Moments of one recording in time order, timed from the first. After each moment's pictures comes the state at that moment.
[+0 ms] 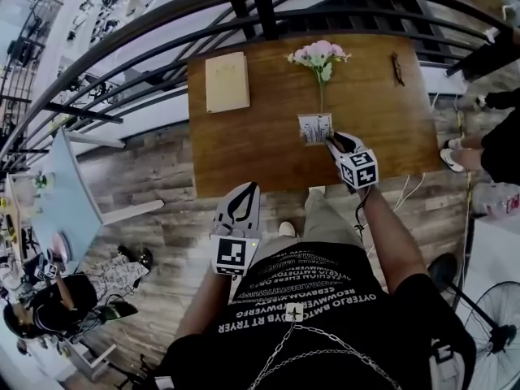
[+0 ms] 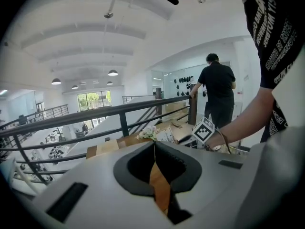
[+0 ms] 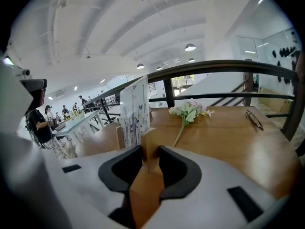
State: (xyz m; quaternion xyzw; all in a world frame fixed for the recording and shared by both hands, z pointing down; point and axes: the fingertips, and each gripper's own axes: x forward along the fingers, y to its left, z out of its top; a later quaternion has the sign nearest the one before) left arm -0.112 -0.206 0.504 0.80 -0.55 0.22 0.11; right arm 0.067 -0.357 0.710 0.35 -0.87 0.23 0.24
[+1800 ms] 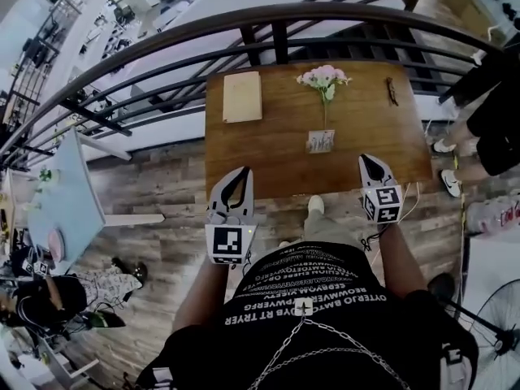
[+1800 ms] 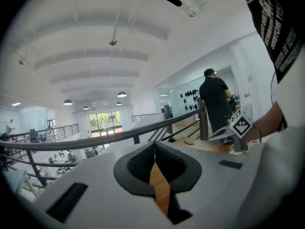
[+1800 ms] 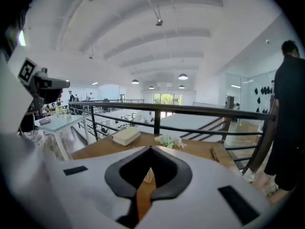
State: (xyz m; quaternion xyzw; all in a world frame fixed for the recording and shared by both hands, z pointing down) left arm -0.157 -0.189 0.416 0.79 -0.60 0.14 0.01; right arm 0.124 -0.289 0.558 0.47 -0.86 0.09 0.20
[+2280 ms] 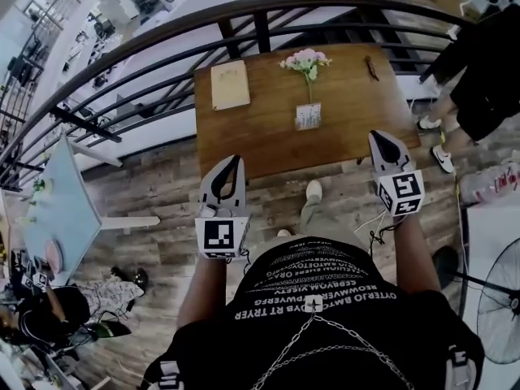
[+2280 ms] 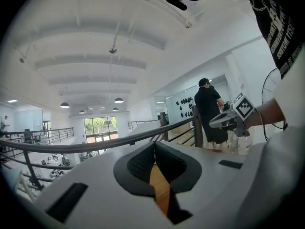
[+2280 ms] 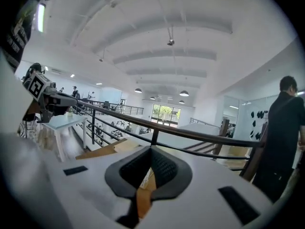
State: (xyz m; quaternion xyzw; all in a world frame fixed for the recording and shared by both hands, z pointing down) left arm -0.156 -0.127 0.387 0.81 -0.58 0.10 -0.01; right arm 0.140 -0.209 0.432 0.49 -0.86 -0.01 0.17
